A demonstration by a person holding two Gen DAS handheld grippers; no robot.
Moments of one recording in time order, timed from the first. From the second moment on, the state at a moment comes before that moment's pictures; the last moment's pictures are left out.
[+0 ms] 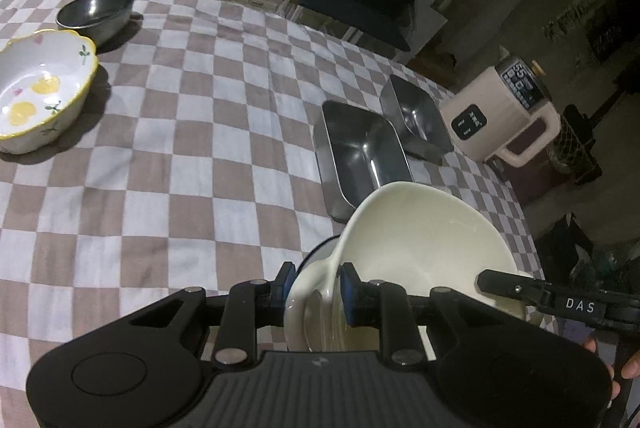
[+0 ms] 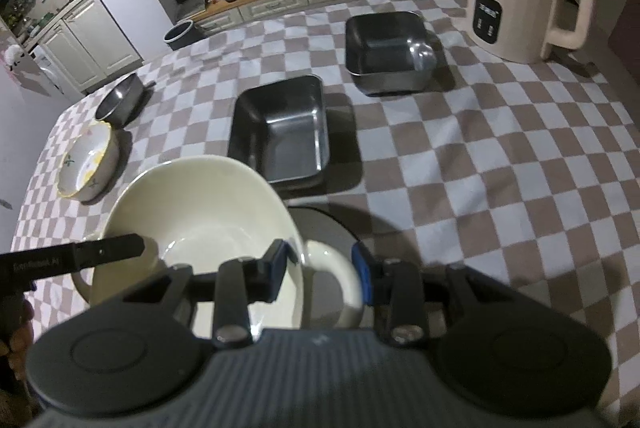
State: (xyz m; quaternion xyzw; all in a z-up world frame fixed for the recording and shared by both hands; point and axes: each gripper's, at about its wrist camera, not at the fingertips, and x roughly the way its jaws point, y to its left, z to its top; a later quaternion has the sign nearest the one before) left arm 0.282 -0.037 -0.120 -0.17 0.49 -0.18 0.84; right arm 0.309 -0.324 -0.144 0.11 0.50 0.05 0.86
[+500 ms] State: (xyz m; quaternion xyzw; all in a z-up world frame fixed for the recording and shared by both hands) left arm 0.286 -0.043 -0.143 -0.16 0.52 -0.17 0.82; right arm 0.314 -0.322 -0.155 0.09 0.53 0.05 0.84
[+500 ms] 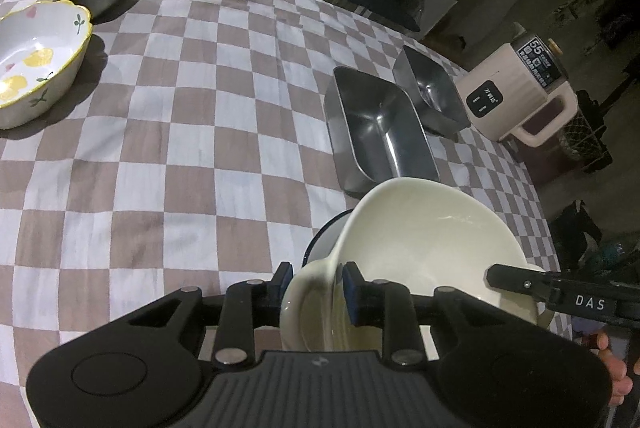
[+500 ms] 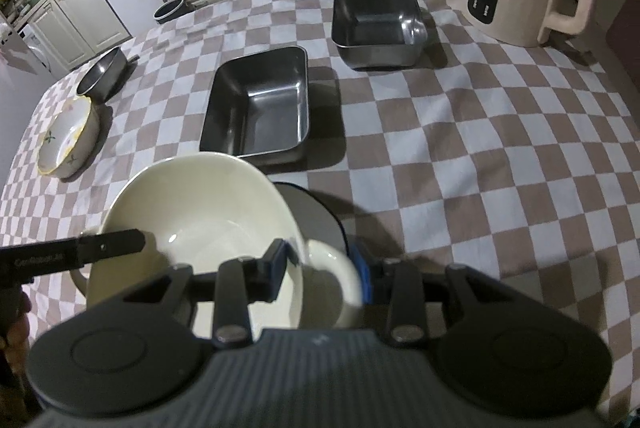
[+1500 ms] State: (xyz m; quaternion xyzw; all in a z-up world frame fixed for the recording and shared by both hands) left arm 0.285 -0.067 -0.156 -0.10 0.52 -0.19 0.83; right arm 0.321 -0.309 -0.155 0.07 0.52 0.09 0.84
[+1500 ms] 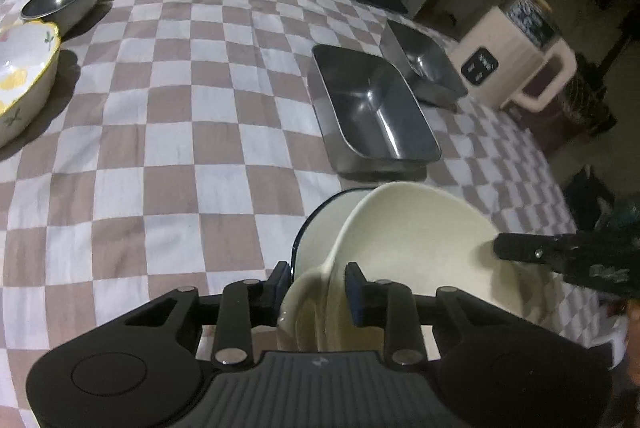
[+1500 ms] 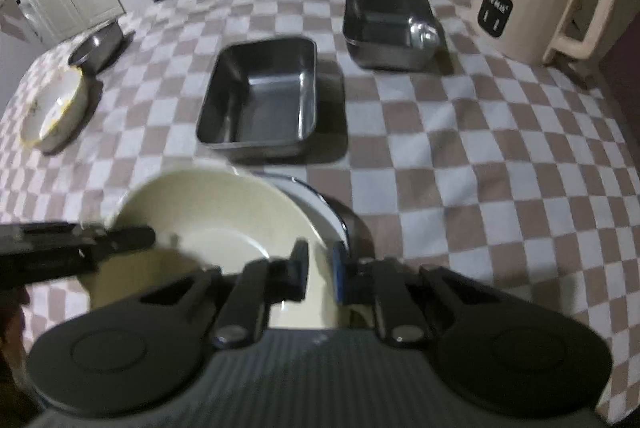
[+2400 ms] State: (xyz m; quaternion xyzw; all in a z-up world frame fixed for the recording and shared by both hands) left arm 0.275 -0.054 -0.155 -0.07 0.55 -0.19 0.81; right arm 0.309 -0.337 -0.172 0.02 0.57 0.04 0.82
